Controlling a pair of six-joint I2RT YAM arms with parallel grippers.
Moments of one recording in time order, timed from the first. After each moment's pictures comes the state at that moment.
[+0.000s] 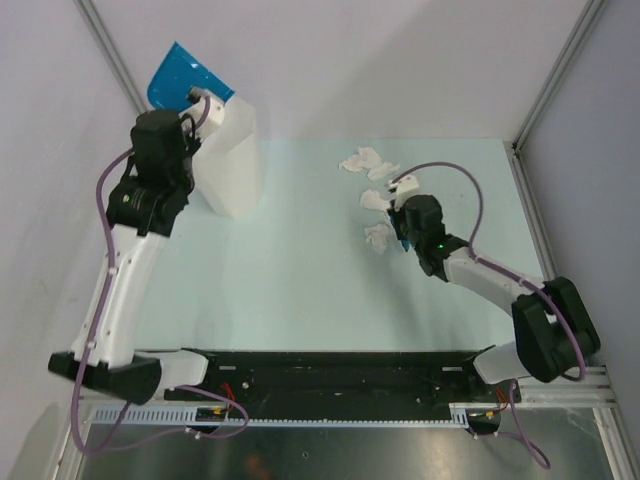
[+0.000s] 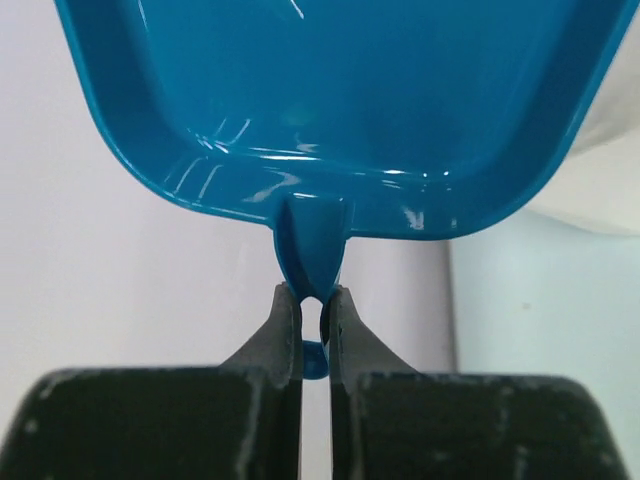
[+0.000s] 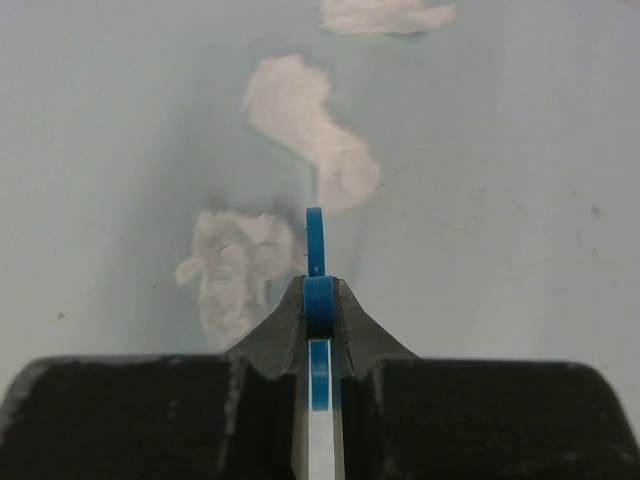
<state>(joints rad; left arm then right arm) -0.27 1.32 1.73 -0.66 -0.61 0.80 0.47 1.39 0.82 0.17 0.24 -0.07</state>
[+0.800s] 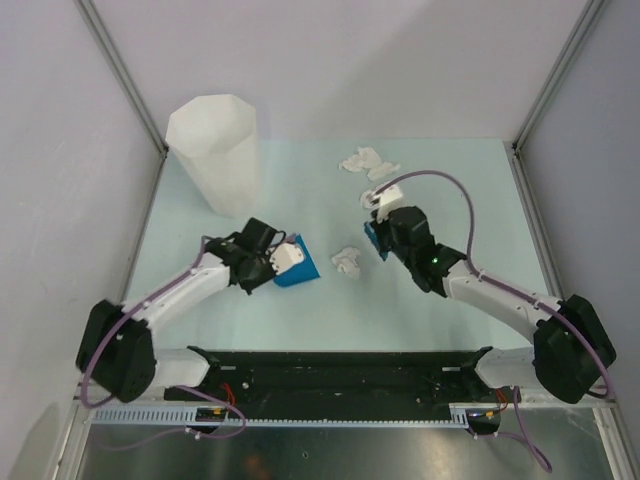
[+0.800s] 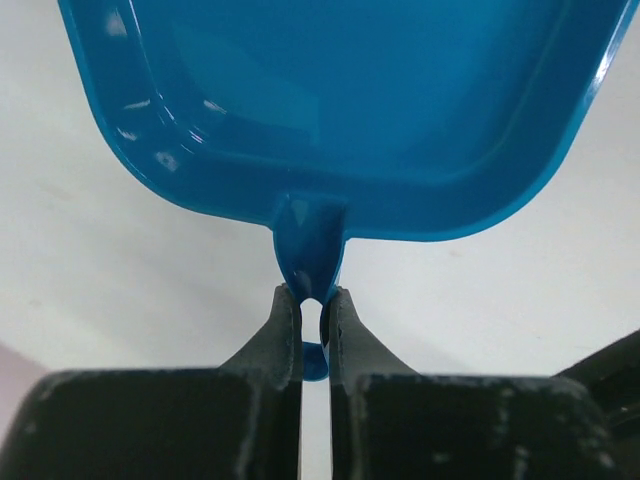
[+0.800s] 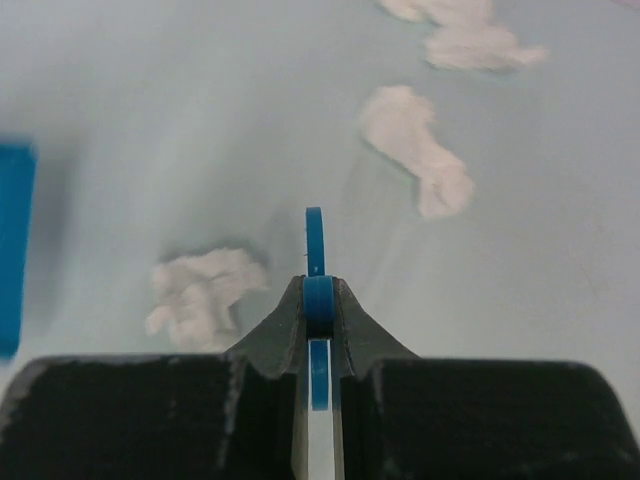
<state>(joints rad) -0.51 1.25 0.86 -0.75 -0.10 0.58 0.72 1.30 0.82 0.07 0.25 -0.05</state>
